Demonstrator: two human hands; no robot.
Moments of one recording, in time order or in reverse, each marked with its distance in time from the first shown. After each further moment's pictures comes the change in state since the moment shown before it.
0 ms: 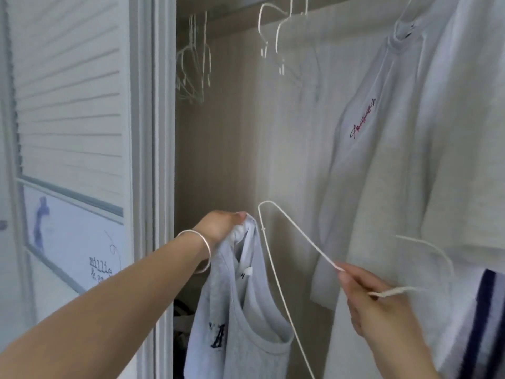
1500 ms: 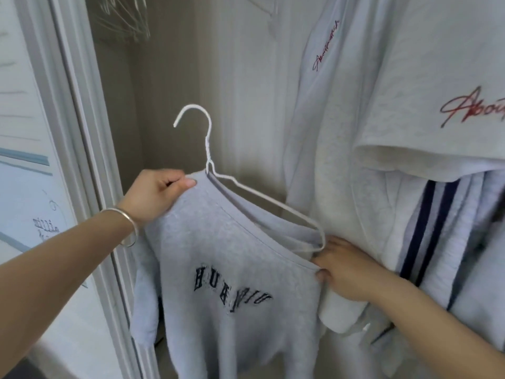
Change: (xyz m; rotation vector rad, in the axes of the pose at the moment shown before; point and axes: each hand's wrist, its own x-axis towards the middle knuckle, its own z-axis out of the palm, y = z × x) left_hand 0.002 -0.056 -0.023 0.495 0.033 0.860; right_hand 0.029 0.078 -0.075 -1.490 -0.736 -0.389
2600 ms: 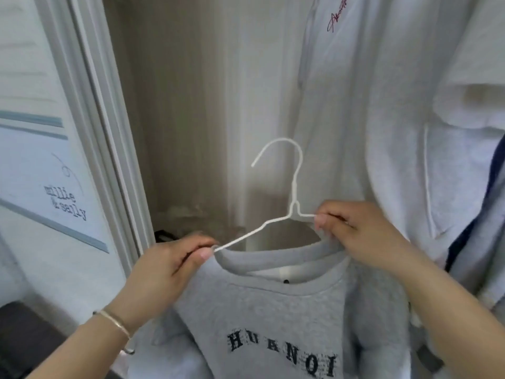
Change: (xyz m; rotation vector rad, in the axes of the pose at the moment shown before) left_hand -0.153 0.051 0.013 -0.041 -0.185 -0.082; right_hand -0.025 -0.064 -0.055 0.692 0.363 0.168
